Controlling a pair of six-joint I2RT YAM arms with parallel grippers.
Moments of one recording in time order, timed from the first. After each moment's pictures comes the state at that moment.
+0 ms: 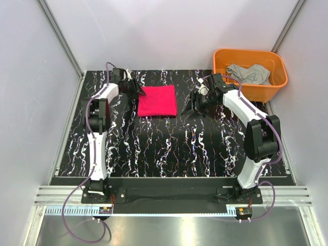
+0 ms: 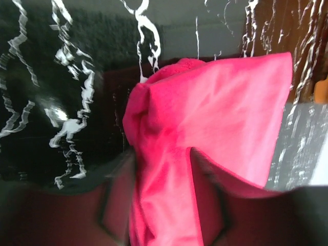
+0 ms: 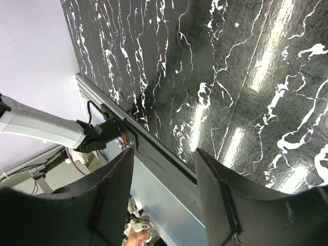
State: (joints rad) left arm -0.06 2.44 1.97 -0.41 0.55 -0.49; right arm 0.28 1.81 1.47 -0.76 -0.75 0.47
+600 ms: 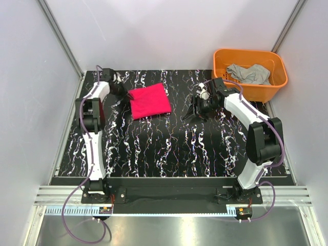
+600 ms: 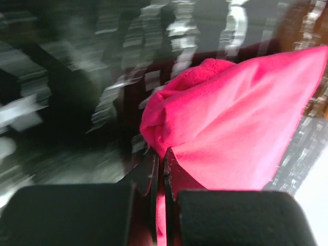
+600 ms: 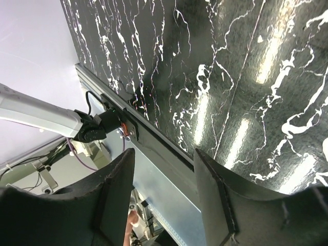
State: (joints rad) left arm 0.02 2.45 2.01 -0.61 0.51 -0.50; right arm 0.28 1.76 1.39 -0.76 -0.77 0.46
